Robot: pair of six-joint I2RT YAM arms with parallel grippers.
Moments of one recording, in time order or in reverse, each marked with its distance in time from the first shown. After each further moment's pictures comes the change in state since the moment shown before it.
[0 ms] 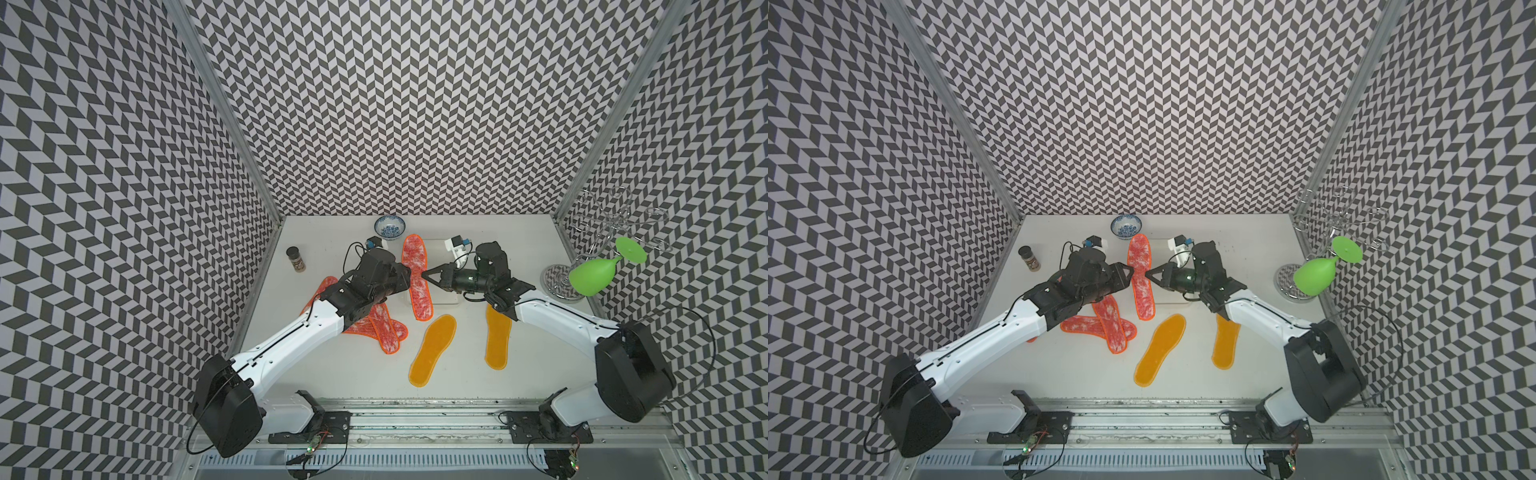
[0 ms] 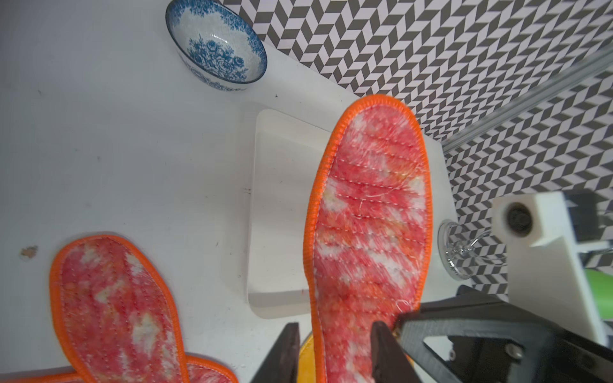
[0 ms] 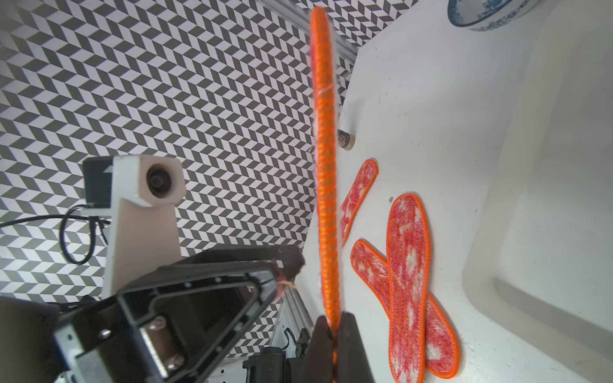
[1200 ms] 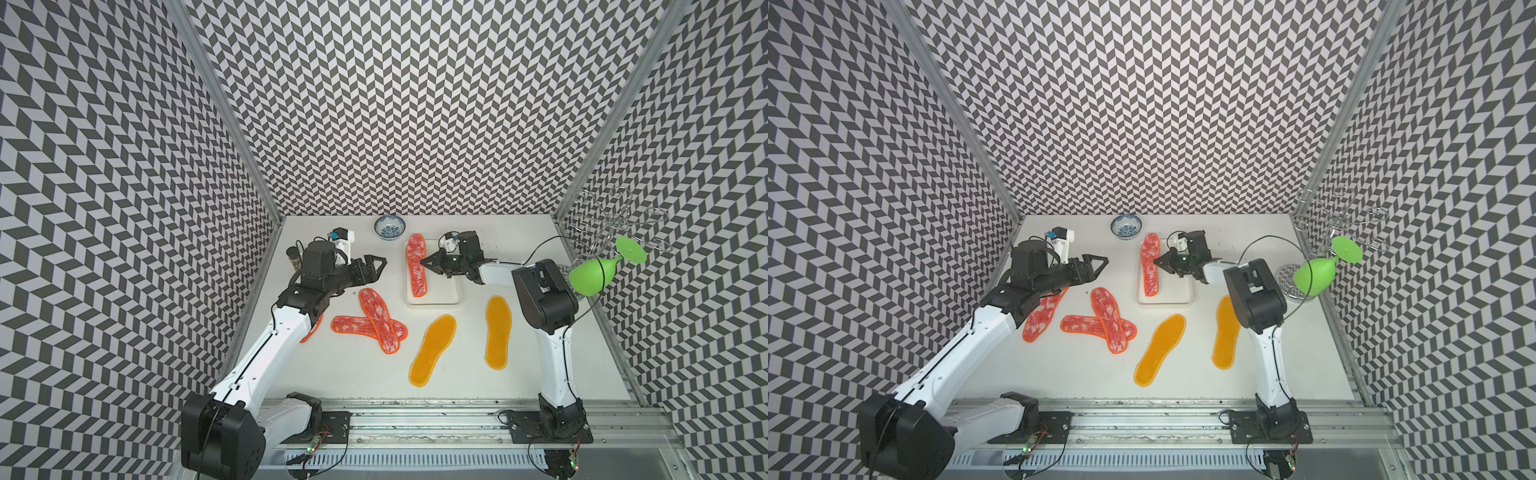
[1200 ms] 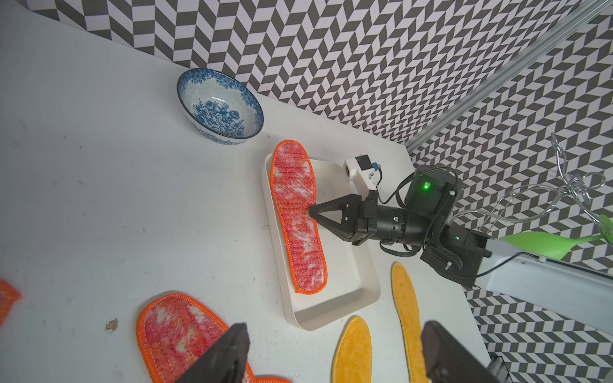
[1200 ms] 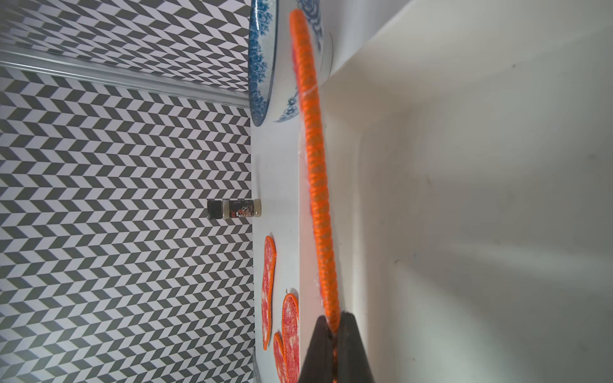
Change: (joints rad) left arm 0.405 -0.135 -0.119 0.076 0.500 0.304; right arm -0.135 0.700 0.447 0.043 -0.034 0.050
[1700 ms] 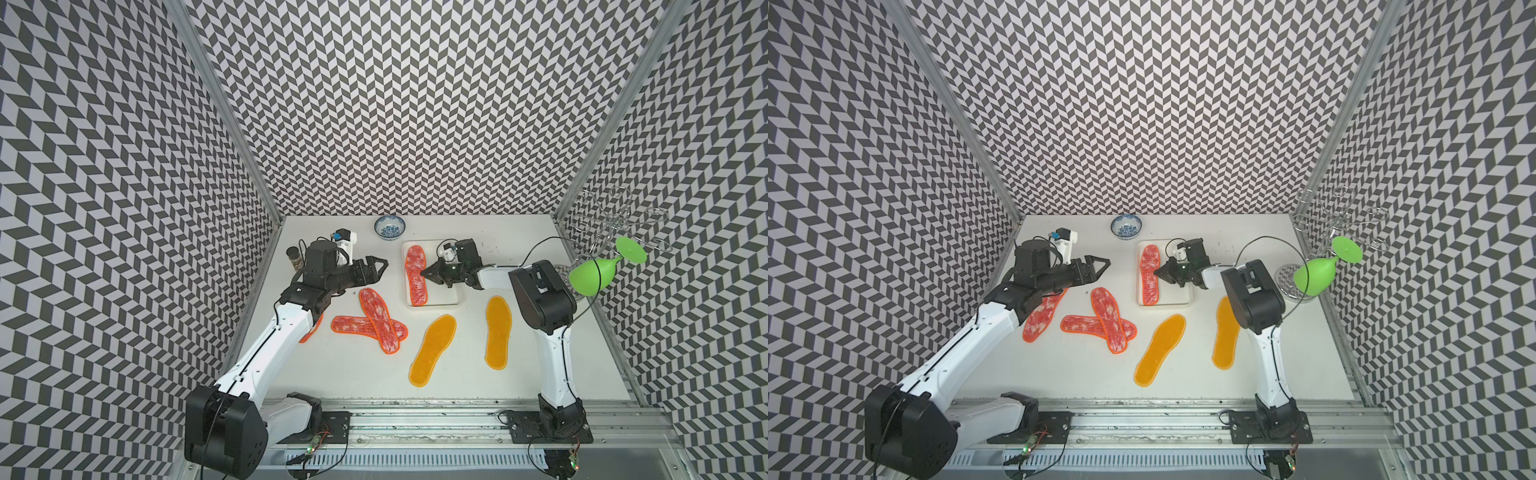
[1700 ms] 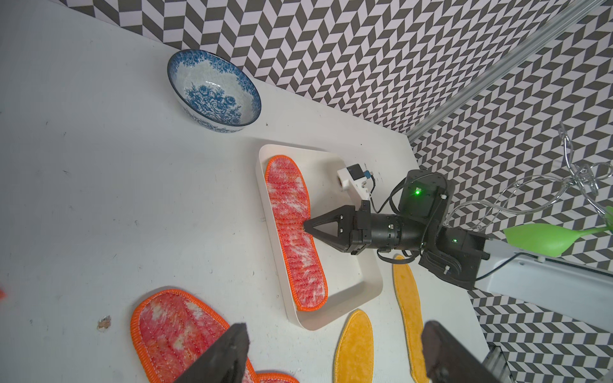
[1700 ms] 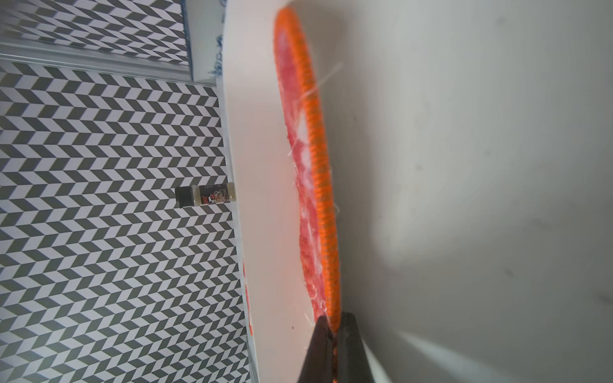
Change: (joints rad) left arm 0.004 0.034 0.000 0.000 0.027 0.010; right arm 0.016 -0.005 -0.081 -0.027 0.000 -0.008
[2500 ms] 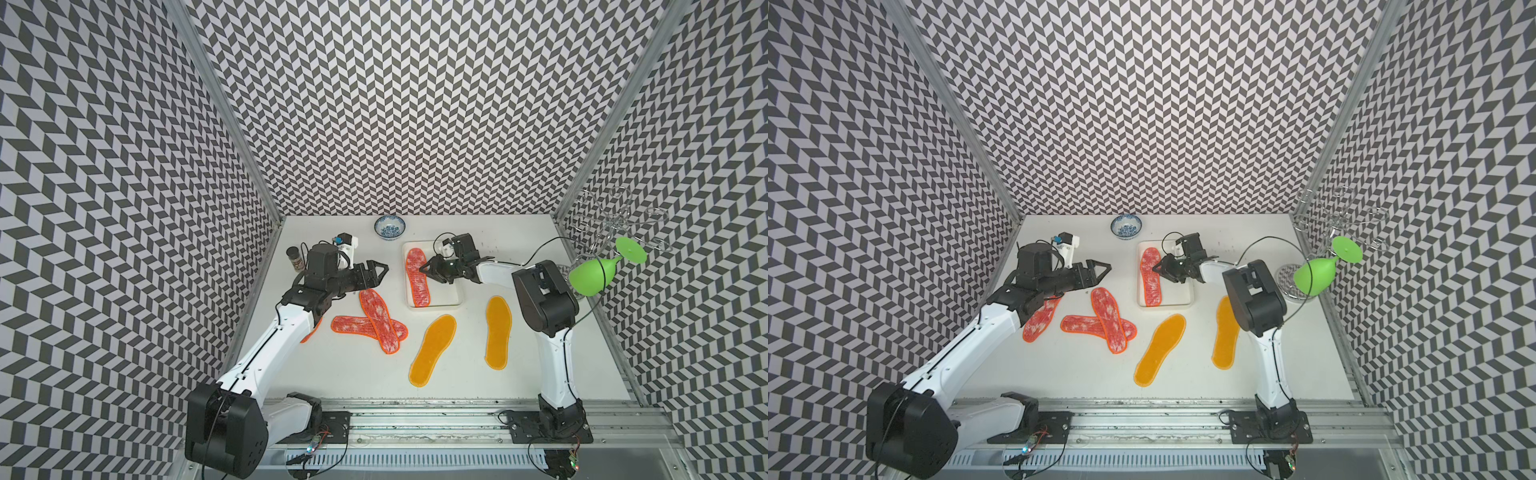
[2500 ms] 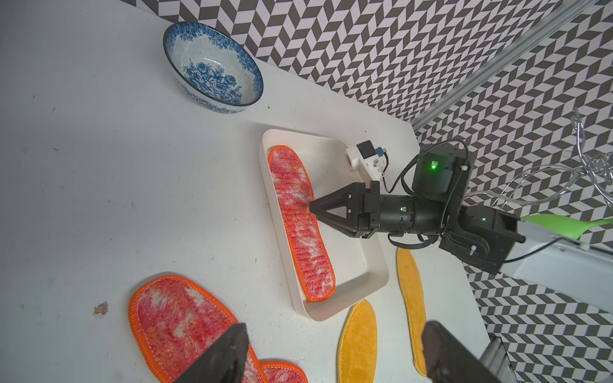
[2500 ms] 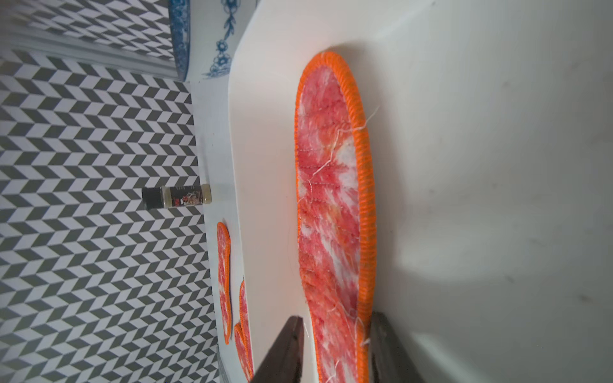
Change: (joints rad) left arm 0.000 0.003 -0.034 0.000 0.014 0.009; right arm 0.019 -0.033 0.104 -0.230 0.116 -0.119
